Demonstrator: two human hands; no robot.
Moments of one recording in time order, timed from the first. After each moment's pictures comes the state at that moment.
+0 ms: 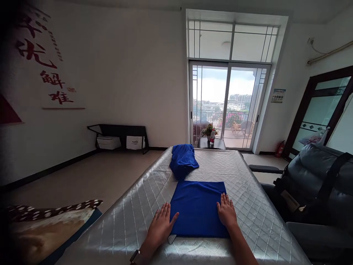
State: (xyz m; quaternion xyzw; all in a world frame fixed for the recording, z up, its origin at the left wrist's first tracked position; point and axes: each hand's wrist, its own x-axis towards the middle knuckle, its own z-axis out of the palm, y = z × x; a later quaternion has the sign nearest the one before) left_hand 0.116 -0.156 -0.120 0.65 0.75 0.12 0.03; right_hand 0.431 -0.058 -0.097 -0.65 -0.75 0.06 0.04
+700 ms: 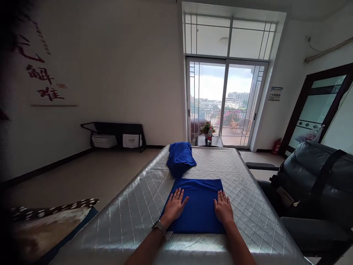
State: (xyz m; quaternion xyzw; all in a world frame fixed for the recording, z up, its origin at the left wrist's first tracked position) left_hand 0.155 -0.082 -0.124 0.69 0.71 0.14 0.04; right_hand 0.434 -0.056 -0.103 -0.65 -0.76 0.05 0.03
